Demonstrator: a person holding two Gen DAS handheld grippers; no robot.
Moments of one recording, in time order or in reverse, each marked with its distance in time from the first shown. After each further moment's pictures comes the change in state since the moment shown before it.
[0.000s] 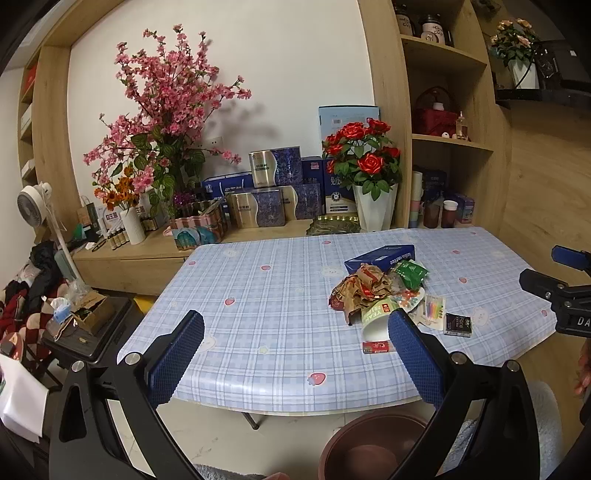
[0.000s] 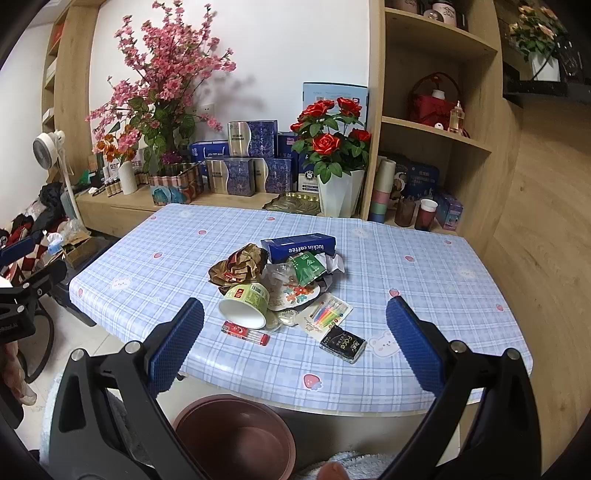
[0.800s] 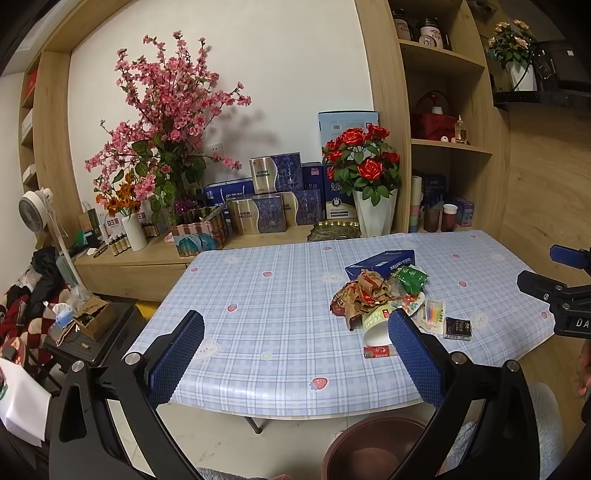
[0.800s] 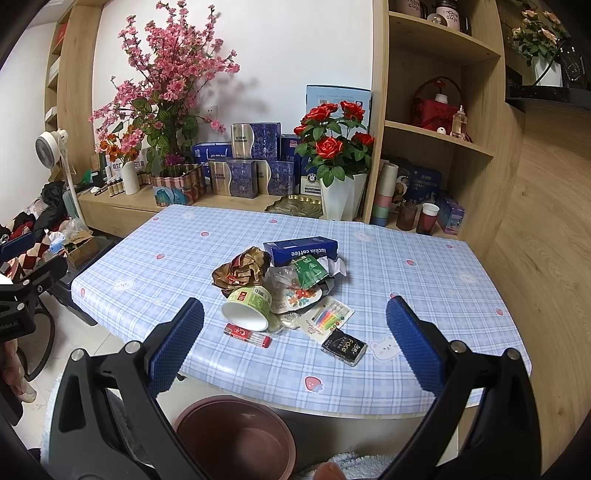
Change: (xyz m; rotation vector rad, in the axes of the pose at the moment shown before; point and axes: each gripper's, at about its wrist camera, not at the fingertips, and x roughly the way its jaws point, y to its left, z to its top) left arm -0.008 0.004 0.009 0.010 -0.022 0.000; right arm -0.004 0.005 0.000 -0.015 0.002 0.001
